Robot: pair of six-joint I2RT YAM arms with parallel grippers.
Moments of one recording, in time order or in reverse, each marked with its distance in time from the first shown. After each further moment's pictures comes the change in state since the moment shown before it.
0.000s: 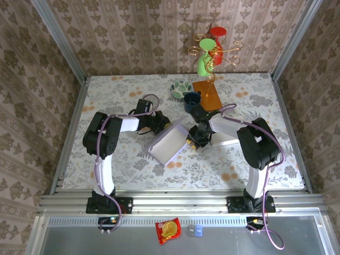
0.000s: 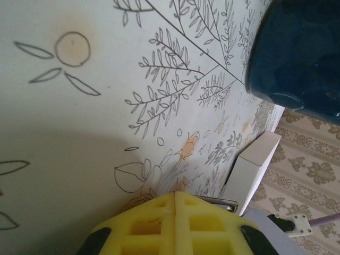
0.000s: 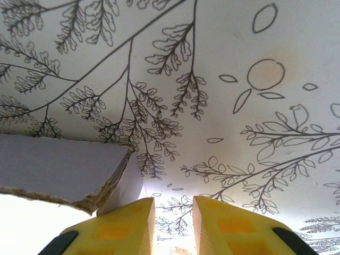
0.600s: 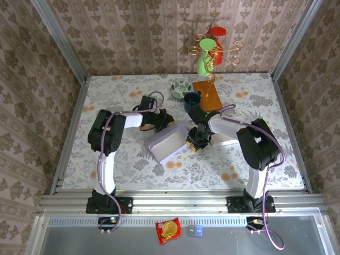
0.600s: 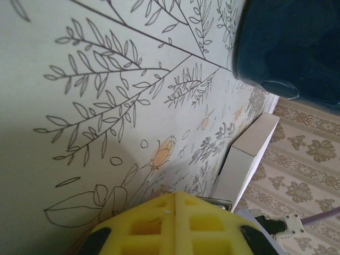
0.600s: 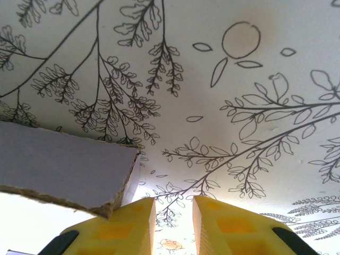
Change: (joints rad) left arm -0.017 0.079 0.130 -0.087 0.083 0.060; right arm 0.022 -0.006 0.000 -0.031 0.003 0.026
